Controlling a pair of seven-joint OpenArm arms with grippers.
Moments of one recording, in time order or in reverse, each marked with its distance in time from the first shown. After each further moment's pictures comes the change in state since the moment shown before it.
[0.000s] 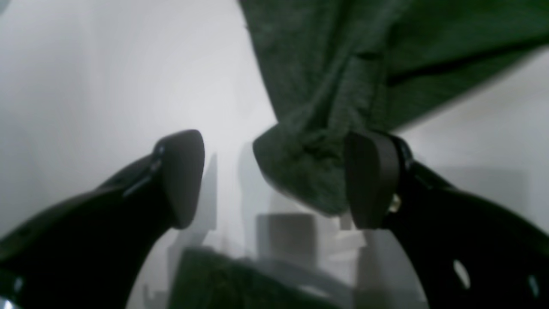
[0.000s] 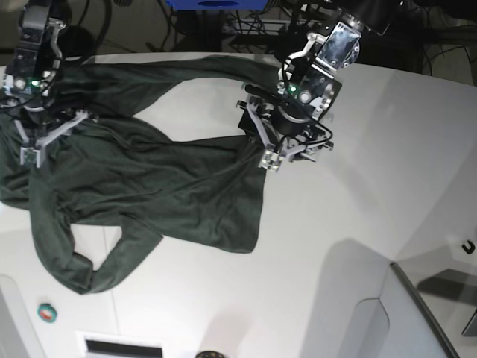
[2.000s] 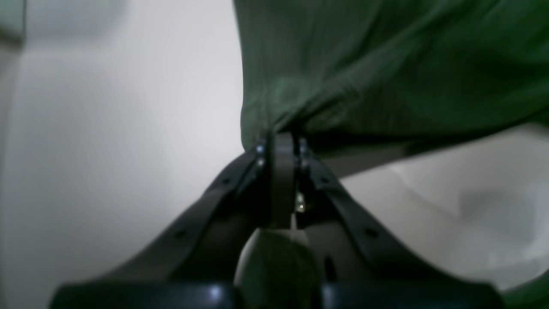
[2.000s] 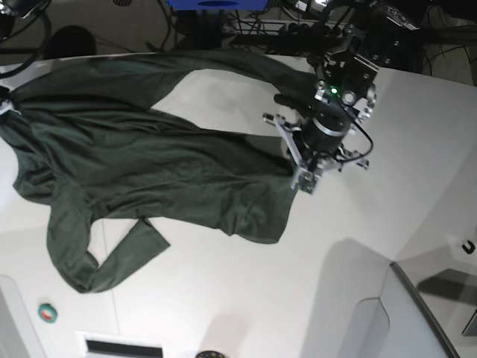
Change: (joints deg) left arm 4.4 -7.3 -8.9 23.8 -1.2 -1.2 10.2; right arm 8.3 3.1 33.4 -3.4 13.9 27.4 -16.0
